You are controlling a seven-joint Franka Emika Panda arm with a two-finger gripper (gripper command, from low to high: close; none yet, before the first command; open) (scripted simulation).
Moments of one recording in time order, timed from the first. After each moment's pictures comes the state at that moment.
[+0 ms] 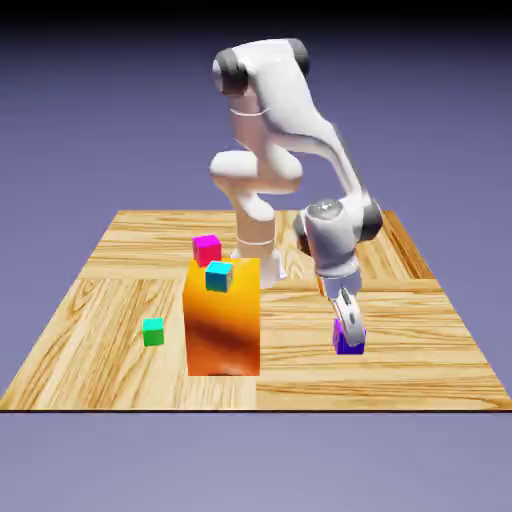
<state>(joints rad) -0.21 0.18 0.54 -2.40 0.18 2.66 2.32</state>
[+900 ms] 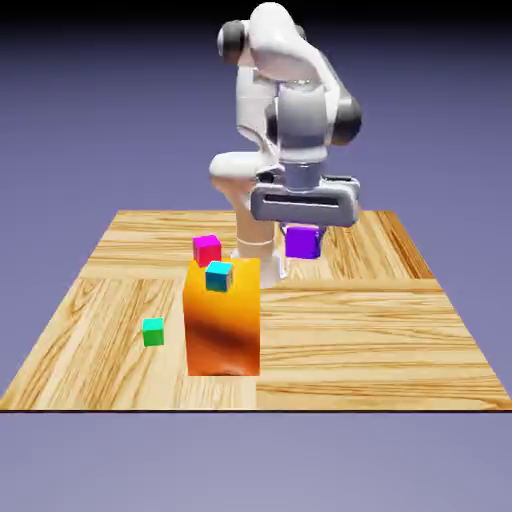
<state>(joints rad) 0.00 -0.32 0.15 -2.31 0.09 2.08 1.14</state>
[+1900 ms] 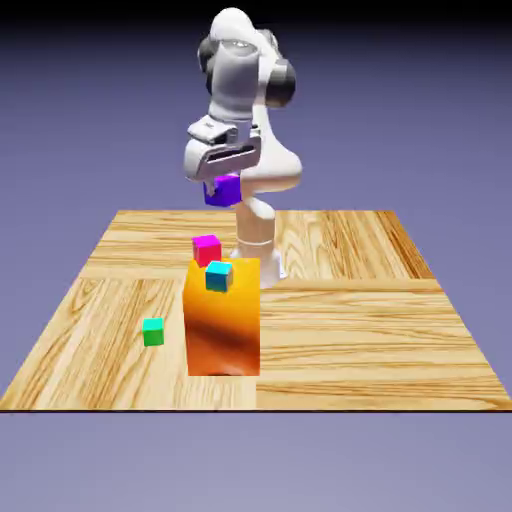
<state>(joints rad) 0.22 -0.74 -0.30 -2.54 -0.40 1.72 -0.16</state>
